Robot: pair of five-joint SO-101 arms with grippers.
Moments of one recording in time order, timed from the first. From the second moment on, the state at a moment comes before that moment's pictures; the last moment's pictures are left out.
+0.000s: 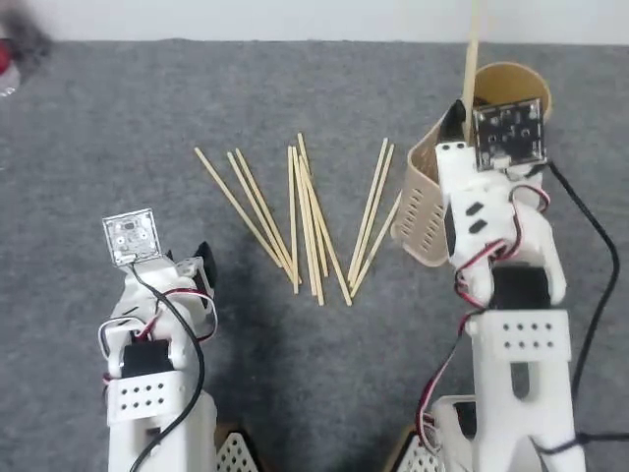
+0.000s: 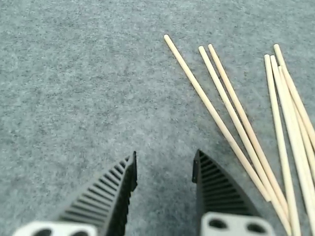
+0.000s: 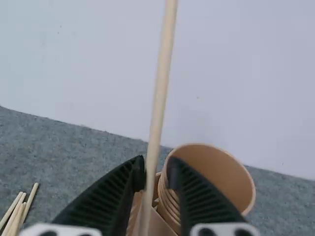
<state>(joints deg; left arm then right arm) -15.2 -70.0 88.2 37.6 10.3 -5.5 -48.0 42.1 23.6 12.2</state>
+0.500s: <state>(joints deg) -15.2 -70.0 88.2 37.6 10.3 -20.0 -43.7 26.4 48.0 13.6</state>
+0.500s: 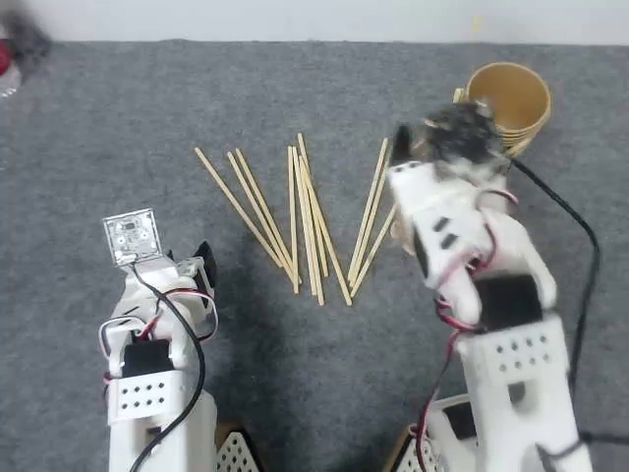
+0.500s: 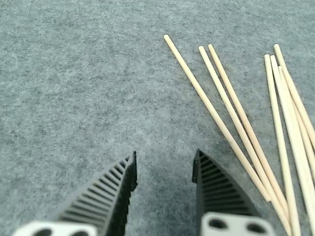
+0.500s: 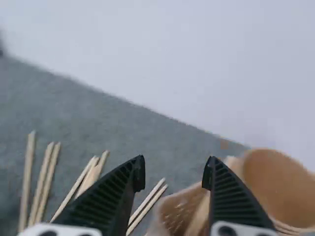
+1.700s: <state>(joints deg) -15.2 -70.0 88.2 37.6 10.3 -31.8 47.1 -33.1 70.1 15.0</state>
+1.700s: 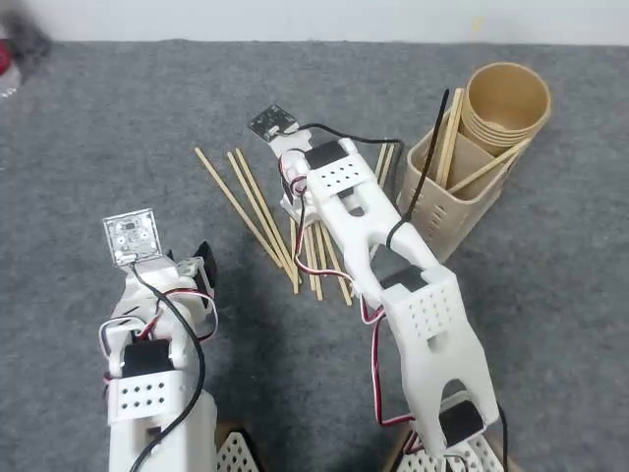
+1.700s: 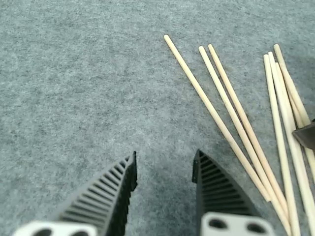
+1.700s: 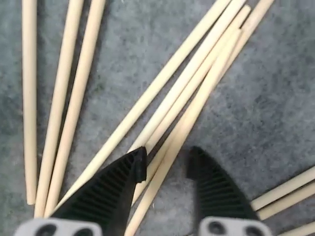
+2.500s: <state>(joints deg) -15.2 -70.0 88.2 37.6 10.3 -31.7 47.6 -34.4 73.1 21.9</state>
